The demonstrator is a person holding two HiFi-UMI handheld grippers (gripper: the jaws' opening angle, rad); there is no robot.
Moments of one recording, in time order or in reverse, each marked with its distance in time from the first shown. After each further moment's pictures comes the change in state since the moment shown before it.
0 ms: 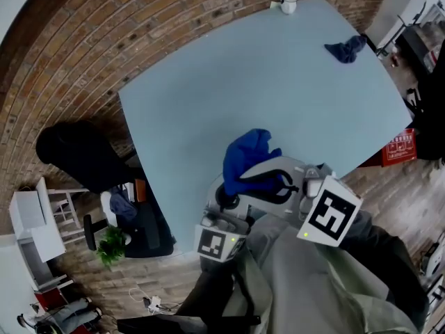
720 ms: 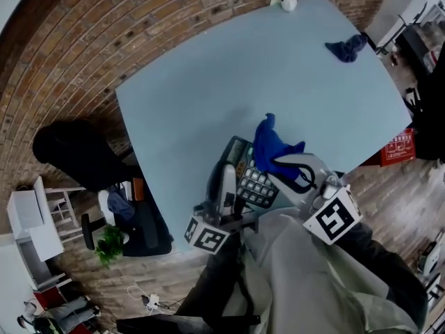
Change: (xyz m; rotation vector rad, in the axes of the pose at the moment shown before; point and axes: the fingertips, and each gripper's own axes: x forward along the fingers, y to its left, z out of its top) left arm -0.013 0.058 -0.018 -0.723 -0.212 0.109; right arm -0.034 -0.040 -0.073 -0.054 0.115 -0.368
